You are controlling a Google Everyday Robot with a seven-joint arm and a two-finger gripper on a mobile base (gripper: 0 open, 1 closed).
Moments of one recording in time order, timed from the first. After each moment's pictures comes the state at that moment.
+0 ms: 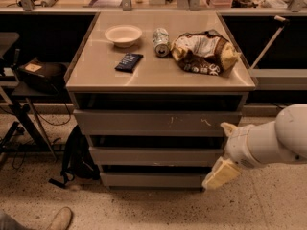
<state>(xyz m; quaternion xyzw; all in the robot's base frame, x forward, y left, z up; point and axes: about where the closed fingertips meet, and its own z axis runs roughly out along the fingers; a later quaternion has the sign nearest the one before) 0.441 -0.166 0.721 -0.53 0.80 0.07 0.28</state>
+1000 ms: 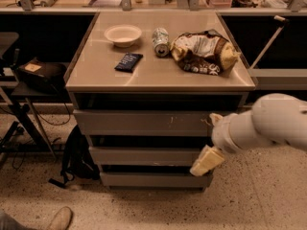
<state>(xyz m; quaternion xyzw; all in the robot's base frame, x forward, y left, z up) 0.478 -0.153 0.717 -0.53 0.80 0.06 0.28</state>
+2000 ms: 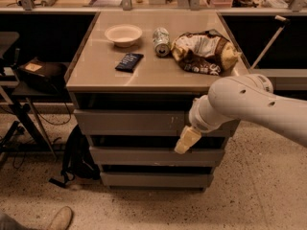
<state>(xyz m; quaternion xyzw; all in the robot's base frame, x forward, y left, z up) 0.561 -0.118 0.702 -0.54 0.80 0.00 0.26</state>
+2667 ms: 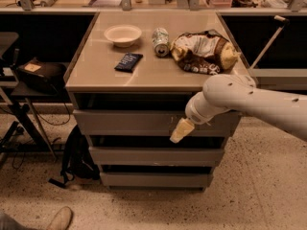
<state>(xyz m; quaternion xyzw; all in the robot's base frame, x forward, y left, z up) 0.625 -0.122 0.654 -0.51 0.82 0.04 0.26</state>
